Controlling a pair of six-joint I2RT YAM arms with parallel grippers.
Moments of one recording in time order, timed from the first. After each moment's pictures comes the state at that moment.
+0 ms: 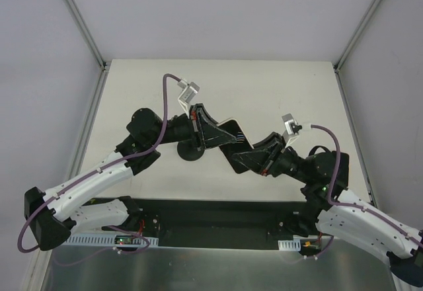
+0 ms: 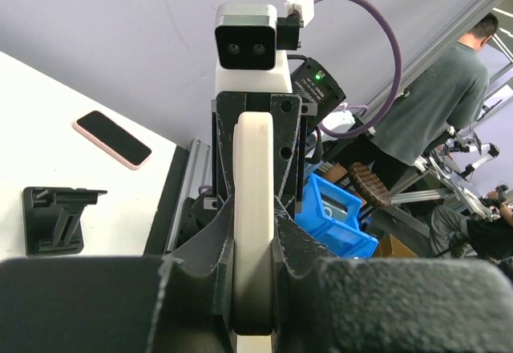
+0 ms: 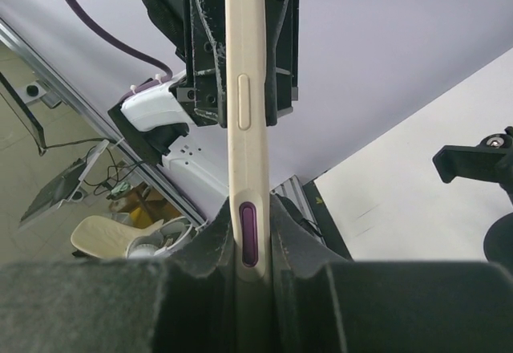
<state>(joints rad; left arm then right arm) -0.84 1.04 0.92 0.38 0.66 -0.84 0.91 0.60 0.50 0.43 -0.33 0.78</state>
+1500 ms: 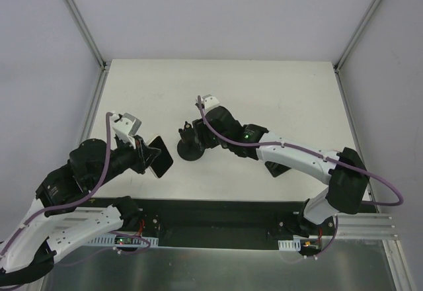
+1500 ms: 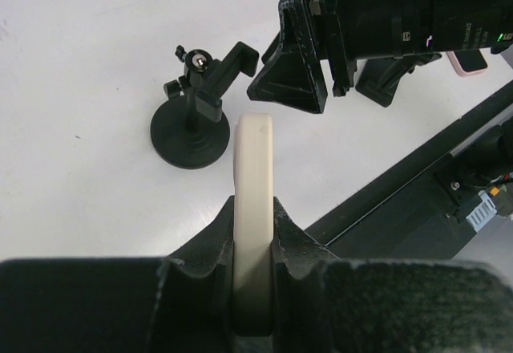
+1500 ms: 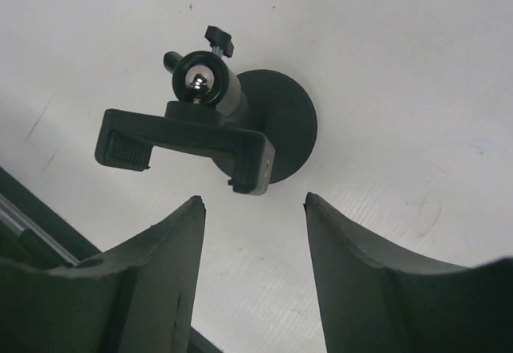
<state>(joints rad) -0.84 0.51 1.08 -0.90 -0.14 -0.32 1.04 1.55 1.24 -0.34 0.21 0.37</state>
